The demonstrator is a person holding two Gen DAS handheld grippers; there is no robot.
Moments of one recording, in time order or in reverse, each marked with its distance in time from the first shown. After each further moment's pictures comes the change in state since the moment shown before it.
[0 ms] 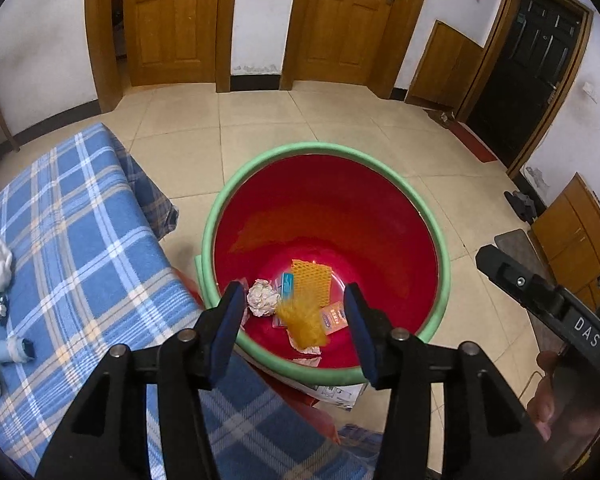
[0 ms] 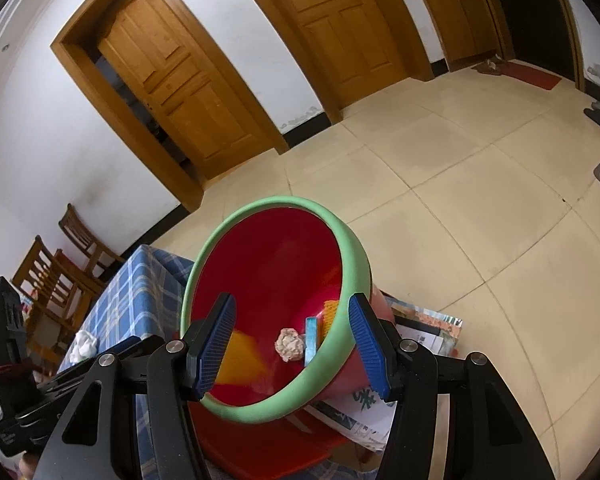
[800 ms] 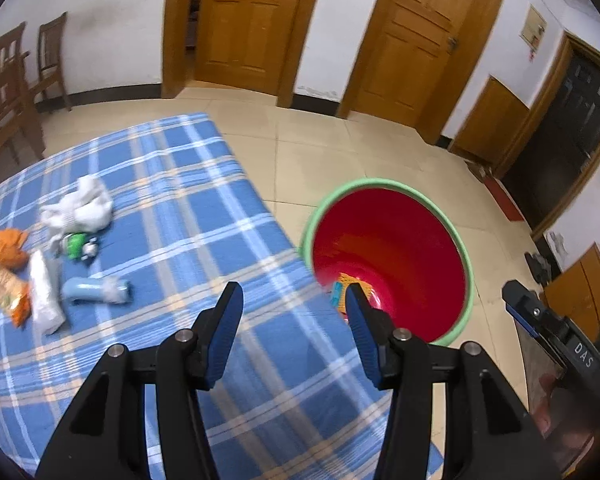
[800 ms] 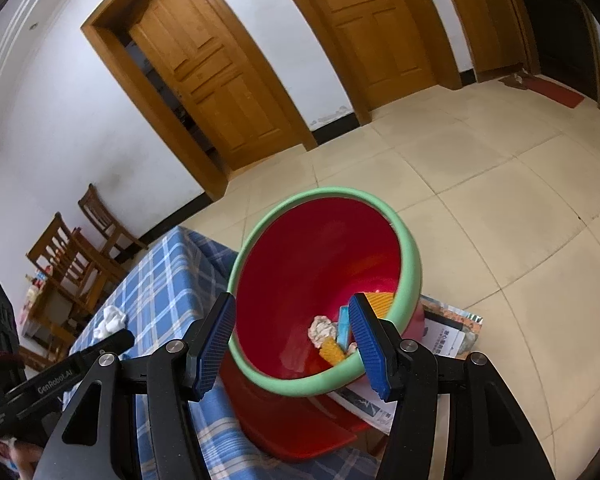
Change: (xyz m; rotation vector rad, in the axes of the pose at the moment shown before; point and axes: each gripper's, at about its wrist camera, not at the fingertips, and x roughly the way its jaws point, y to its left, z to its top) left arm -0.073 0.075 -0.030 -0.223 -0.096 0.098; right arm -0.017 0.040 -0.015 -0.086 0.013 0.064
